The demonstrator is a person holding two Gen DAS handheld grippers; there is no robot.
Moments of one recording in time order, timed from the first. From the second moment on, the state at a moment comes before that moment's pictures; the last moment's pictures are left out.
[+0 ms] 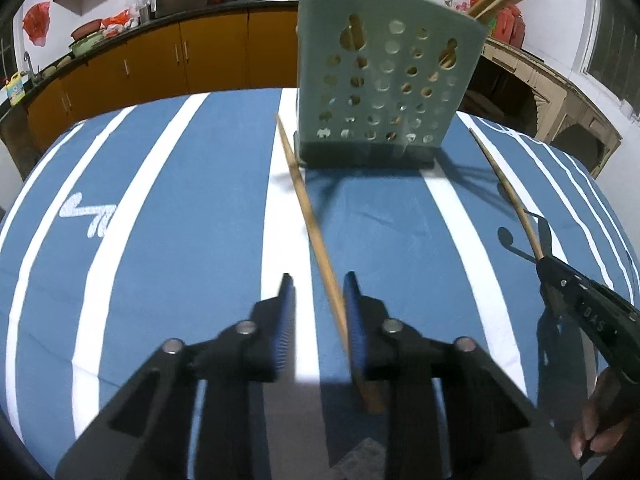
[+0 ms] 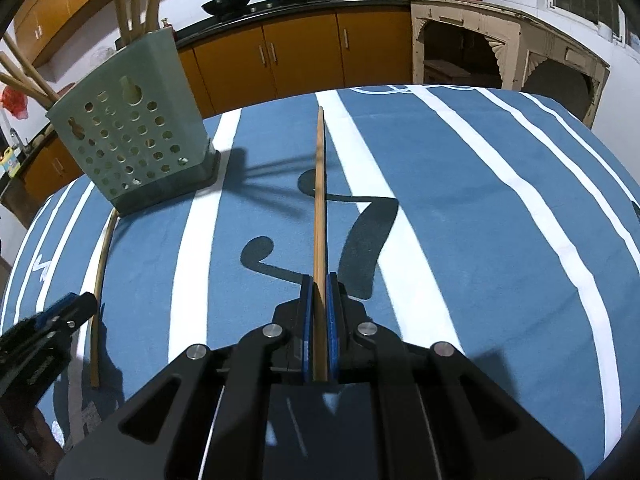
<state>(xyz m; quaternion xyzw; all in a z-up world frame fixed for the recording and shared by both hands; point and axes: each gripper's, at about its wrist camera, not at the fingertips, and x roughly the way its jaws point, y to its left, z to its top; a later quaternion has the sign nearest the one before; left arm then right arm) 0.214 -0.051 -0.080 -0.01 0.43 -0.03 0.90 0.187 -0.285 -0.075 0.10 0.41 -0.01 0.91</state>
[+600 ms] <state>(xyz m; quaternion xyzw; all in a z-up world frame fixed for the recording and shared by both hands) 0.223 0.020 -0.077 0.00 0.43 0.02 0.90 0.184 -0.266 -0.073 0.07 0.41 0.02 0.91</state>
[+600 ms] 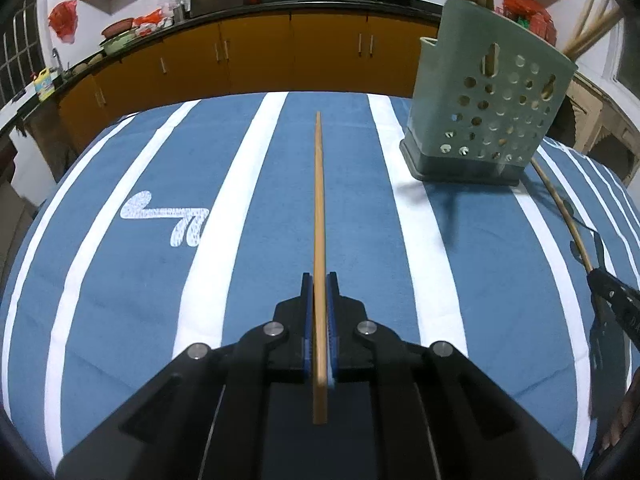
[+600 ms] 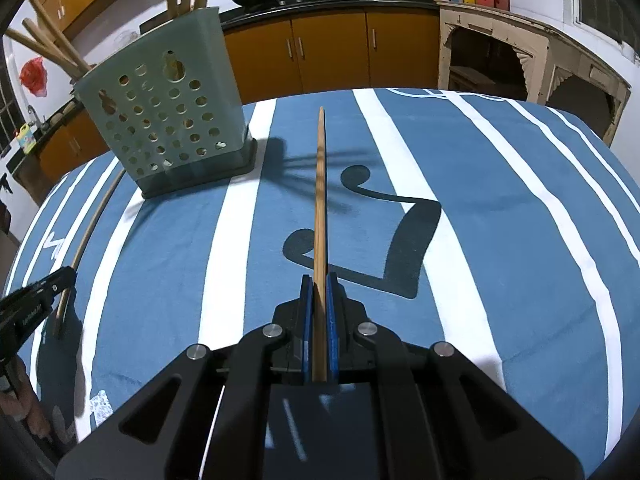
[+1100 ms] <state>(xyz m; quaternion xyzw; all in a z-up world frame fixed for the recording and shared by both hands) 0.225 0.014 -0.079 0.01 0.43 0.00 0.90 0.184 -0.262 -0.073 0.06 0.41 0.02 0.91</state>
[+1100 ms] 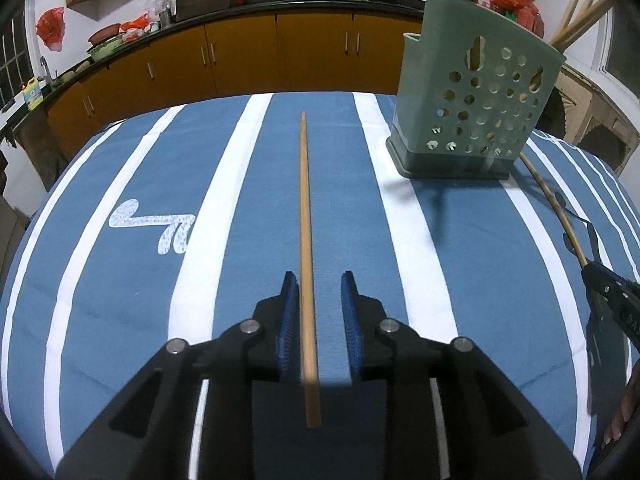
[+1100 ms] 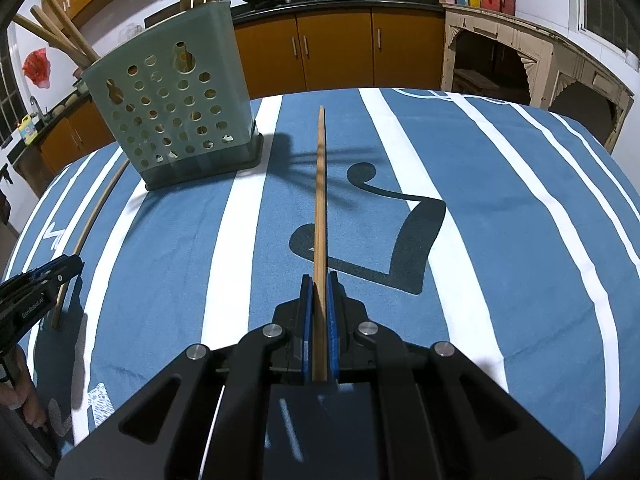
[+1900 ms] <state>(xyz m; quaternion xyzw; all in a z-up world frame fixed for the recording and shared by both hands) 0.212 0.019 -0.078 0.00 0.43 0.00 0.90 0.180 -0.264 -0.074 0.07 0.41 0.02 0.91</state>
